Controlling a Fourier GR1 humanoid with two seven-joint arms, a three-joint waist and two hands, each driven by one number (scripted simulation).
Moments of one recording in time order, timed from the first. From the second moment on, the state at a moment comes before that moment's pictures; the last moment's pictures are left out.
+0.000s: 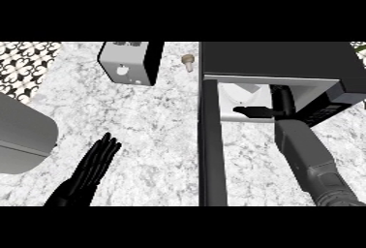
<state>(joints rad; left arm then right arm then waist) 0.31 0.02 -0.20 -2.05 0.02 -0.31 -0.10 -0.83 -0.18 -0.38 -0.20 0.13 -0.12 -0.85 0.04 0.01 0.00</state>
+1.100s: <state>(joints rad) 0.07 0.01 -0.41 -1.69 -0.22 -0.33 -0.11 -0.31 -0.12 -0.24 -0.68 0.11 0.09 -0.90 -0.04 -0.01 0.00</state>
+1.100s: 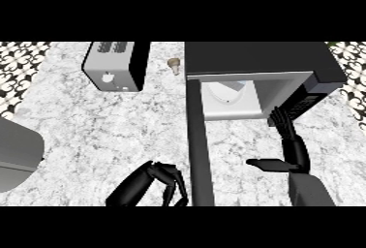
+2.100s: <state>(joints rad) -0.26 0.01 -0.91 -1.25 -0.05 0.12 -0.17 0.32 -0.17 -0.22 -1.63 -0.12 0.29 -0.60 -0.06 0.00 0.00</state>
